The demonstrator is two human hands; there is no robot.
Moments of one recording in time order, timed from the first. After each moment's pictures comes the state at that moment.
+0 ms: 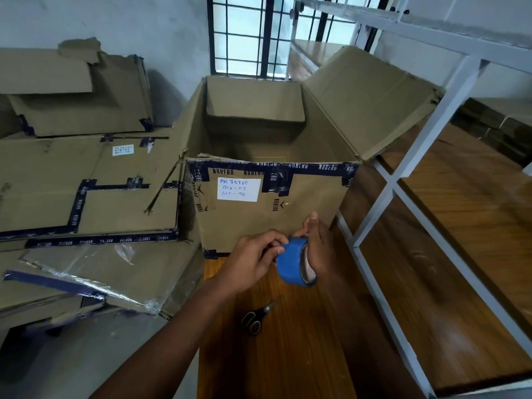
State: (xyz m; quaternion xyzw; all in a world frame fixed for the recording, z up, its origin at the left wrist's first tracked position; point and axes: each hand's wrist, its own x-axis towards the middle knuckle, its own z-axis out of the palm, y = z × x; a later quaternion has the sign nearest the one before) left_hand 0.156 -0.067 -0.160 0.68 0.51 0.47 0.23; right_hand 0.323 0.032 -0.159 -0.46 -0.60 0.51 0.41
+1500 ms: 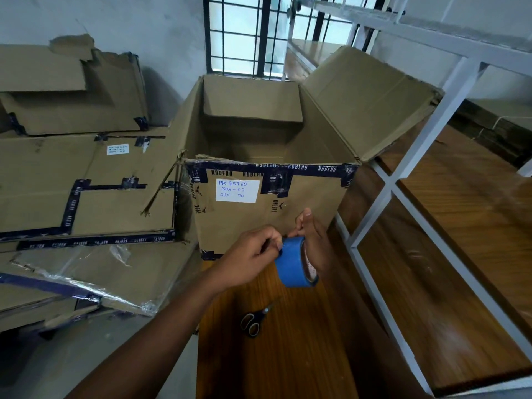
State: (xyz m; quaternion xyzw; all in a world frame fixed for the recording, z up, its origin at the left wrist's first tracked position) left_hand 0.145 -0.065 -0.136 0.70 0.52 0.41 0.29; right_hand 0.320 0.025 -0.130 -0.41 -0.55 0.63 0.37
